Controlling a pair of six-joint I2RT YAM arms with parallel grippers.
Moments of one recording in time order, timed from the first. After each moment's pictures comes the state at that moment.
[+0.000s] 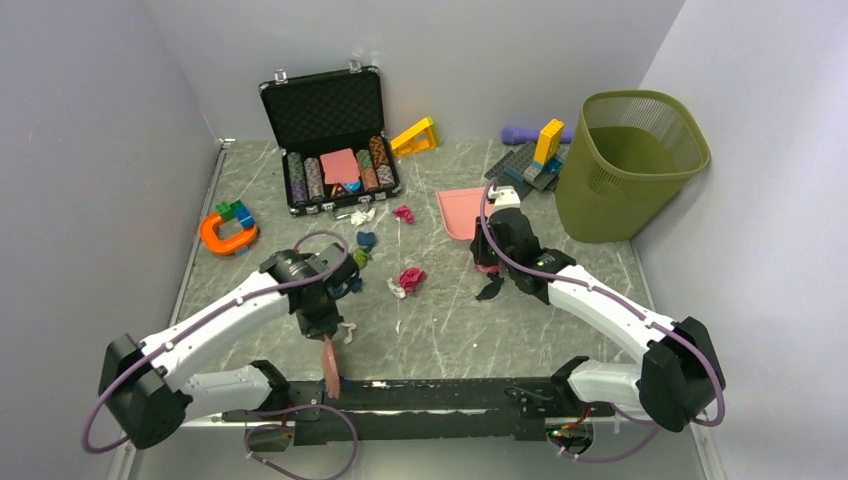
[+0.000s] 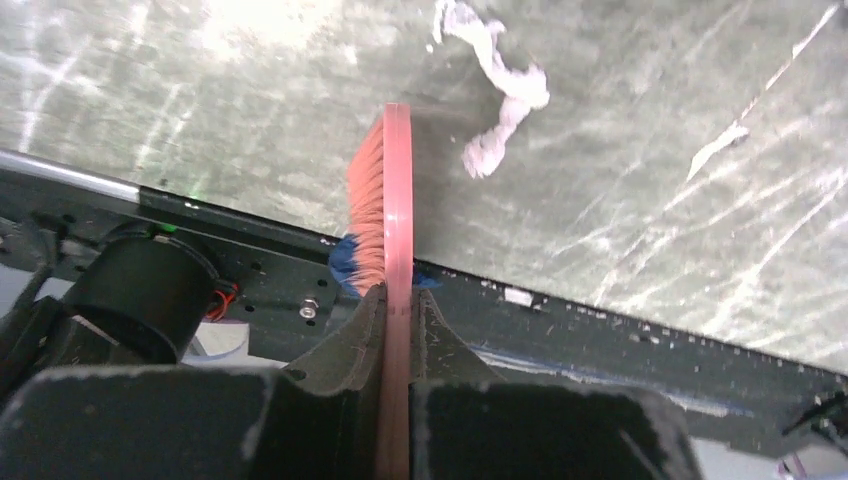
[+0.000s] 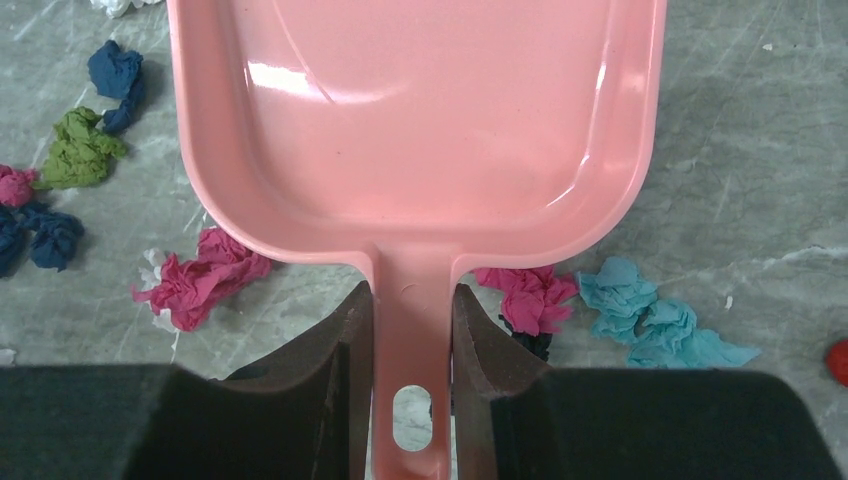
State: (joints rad) left arm -0.74 1.10 0.89 -1.23 -0.14 -1.08; right arm 0.59 1.21 0.78 -0.18 0.22 0.34
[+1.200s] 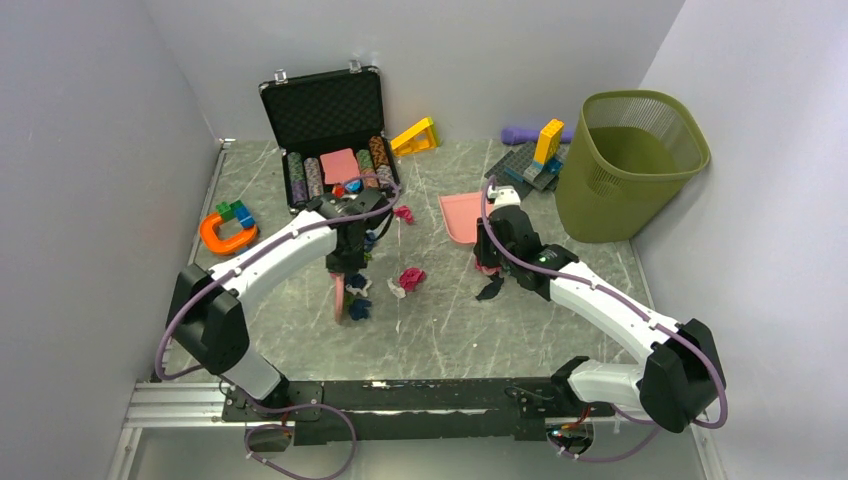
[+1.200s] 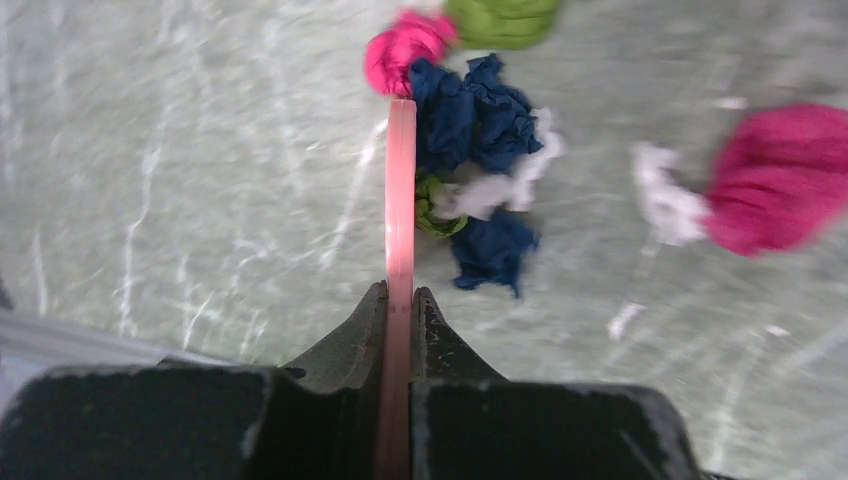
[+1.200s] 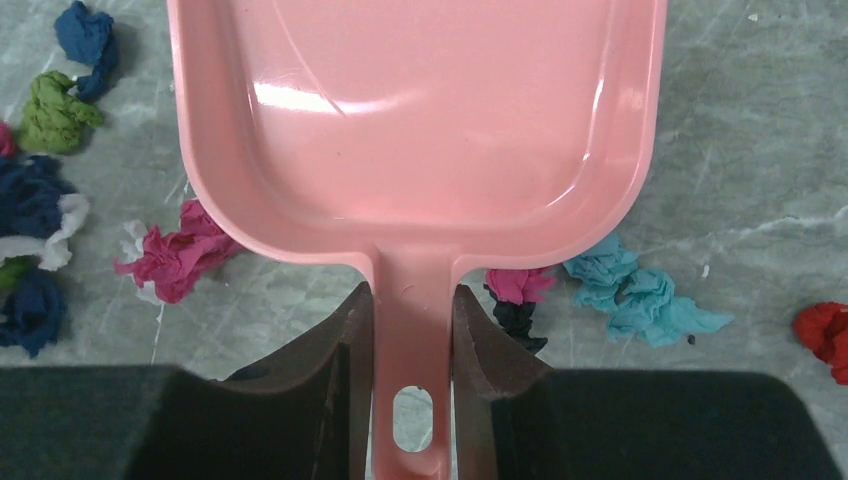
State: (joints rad) left arm -0.65 1.55 1.29 -1.16 -0.42 -0.73; right arm 0.59 1.20 0.83 -0.30 0.23 0.33
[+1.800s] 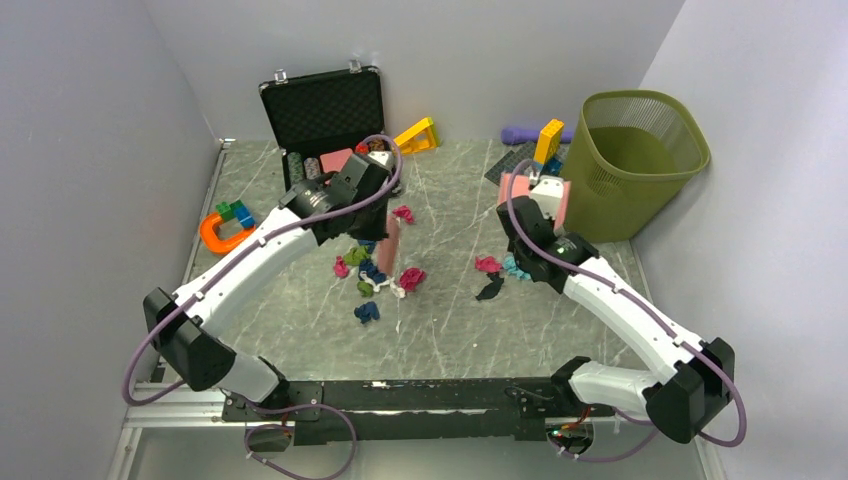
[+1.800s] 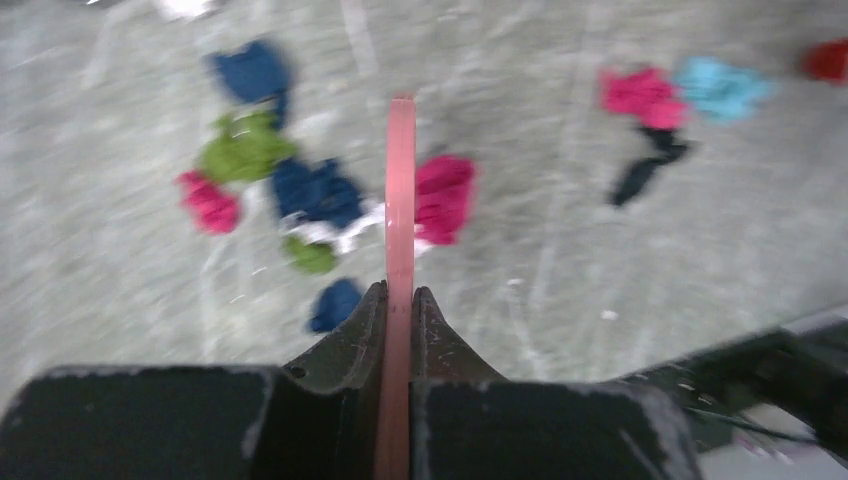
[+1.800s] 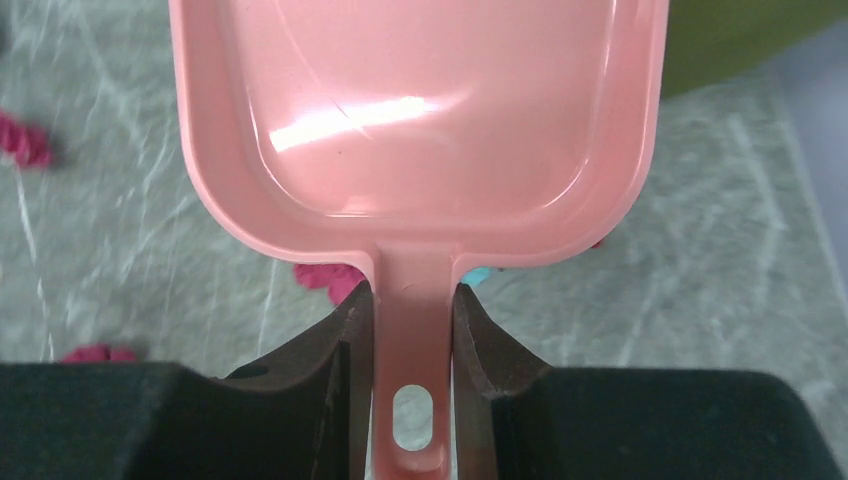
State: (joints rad) left arm -0.70 1.48 1.55 -1.00 -0.22 -0.51; right arm 0.59 1.14 0.97 -0.62 0.63 0.52
